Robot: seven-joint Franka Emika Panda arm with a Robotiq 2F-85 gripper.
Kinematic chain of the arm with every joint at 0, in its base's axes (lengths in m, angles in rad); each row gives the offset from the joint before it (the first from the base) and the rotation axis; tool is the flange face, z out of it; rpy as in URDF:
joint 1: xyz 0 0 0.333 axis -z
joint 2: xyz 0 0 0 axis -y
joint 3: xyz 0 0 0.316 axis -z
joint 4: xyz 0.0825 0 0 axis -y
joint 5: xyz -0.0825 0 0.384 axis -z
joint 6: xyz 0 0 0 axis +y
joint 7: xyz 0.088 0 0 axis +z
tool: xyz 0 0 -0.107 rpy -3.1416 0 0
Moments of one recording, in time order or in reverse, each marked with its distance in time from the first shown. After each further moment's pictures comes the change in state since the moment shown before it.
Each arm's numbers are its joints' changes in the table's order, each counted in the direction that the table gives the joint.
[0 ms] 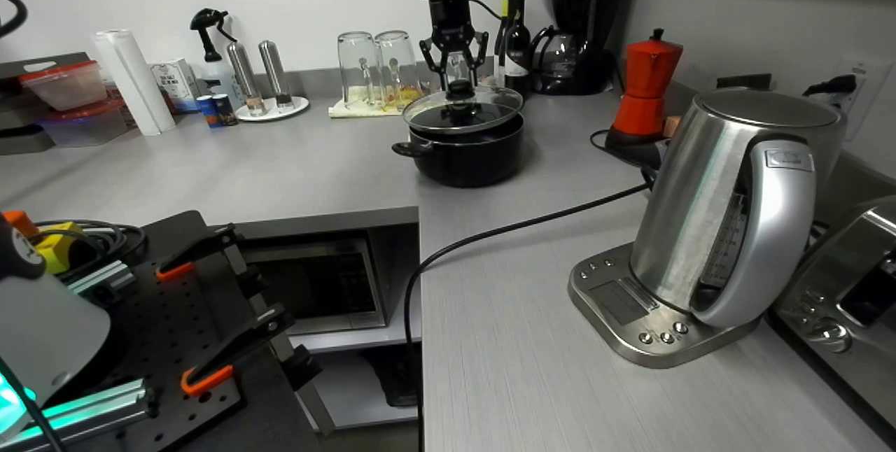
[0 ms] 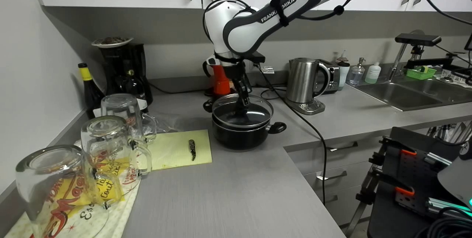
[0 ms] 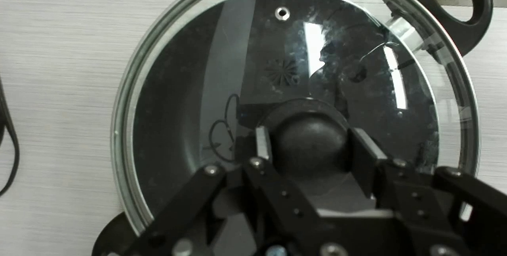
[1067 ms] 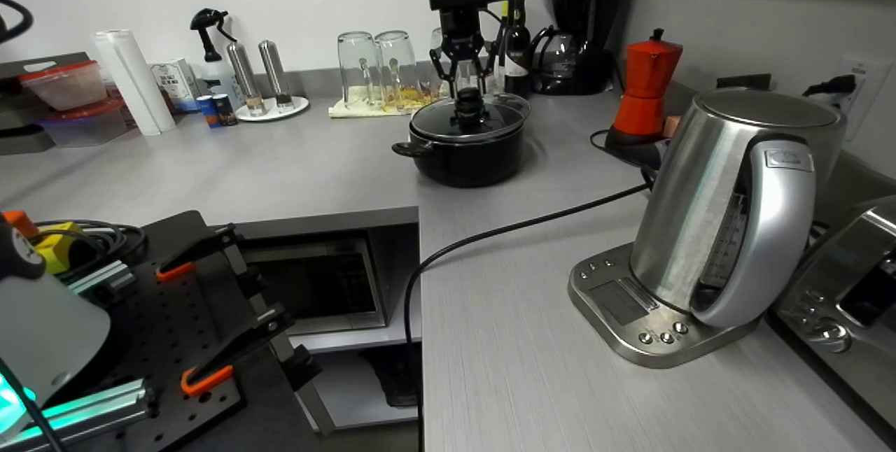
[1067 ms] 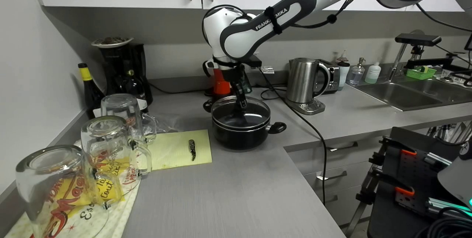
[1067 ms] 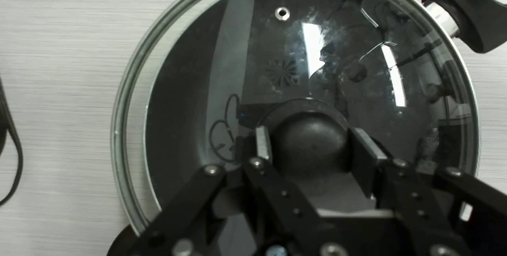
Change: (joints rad) arm 0.005 -0.080 0.007 0.095 -0.002 0.009 0.000
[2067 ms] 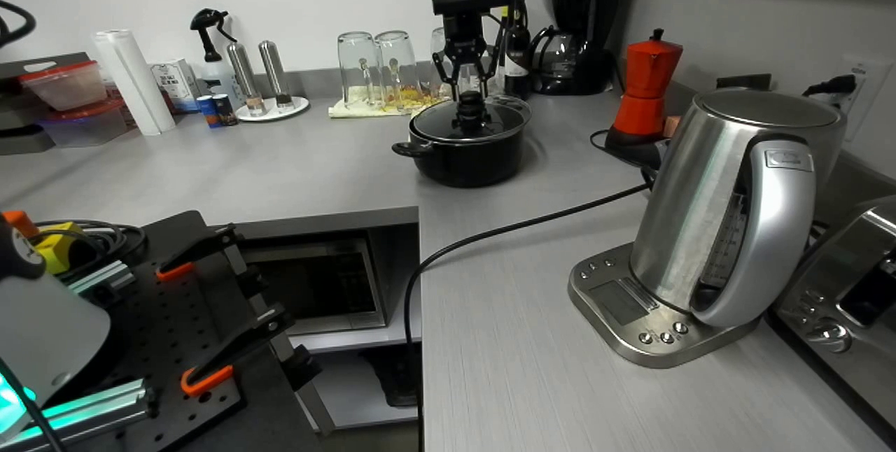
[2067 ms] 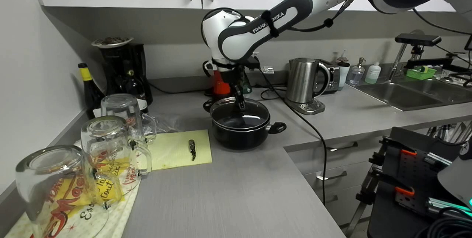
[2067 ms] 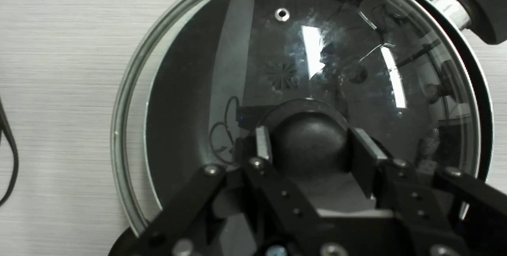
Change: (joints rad) arm 0.000 -0.039 0.001 0.052 -0.008 0.016 0.002
